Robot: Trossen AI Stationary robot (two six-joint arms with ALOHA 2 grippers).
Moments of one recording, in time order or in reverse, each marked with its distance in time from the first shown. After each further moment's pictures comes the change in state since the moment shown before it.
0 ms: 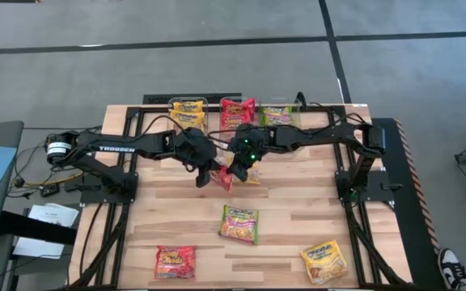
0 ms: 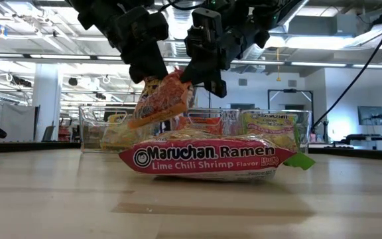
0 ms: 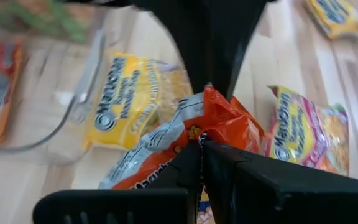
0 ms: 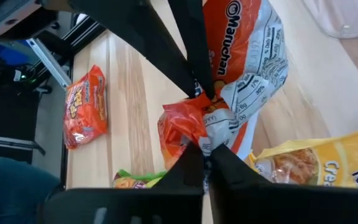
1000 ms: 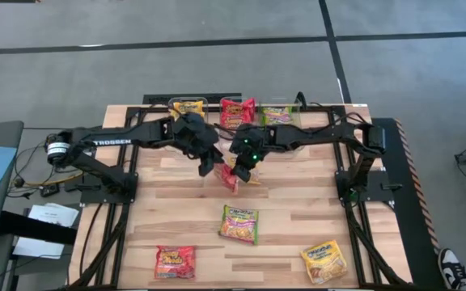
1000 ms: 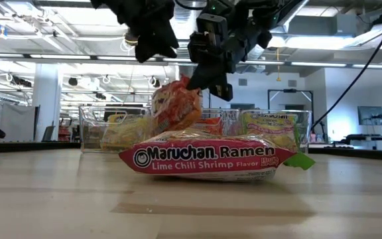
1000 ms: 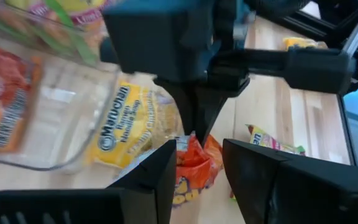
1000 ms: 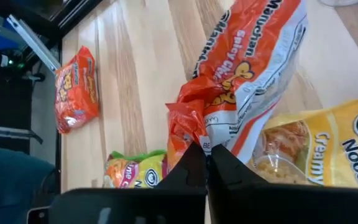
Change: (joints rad) left arm 0.046 0.000 0.214 -0.193 0.058 -0.117; right arm -0.017 0.000 0.001 -0.096 -0.009 -0.029
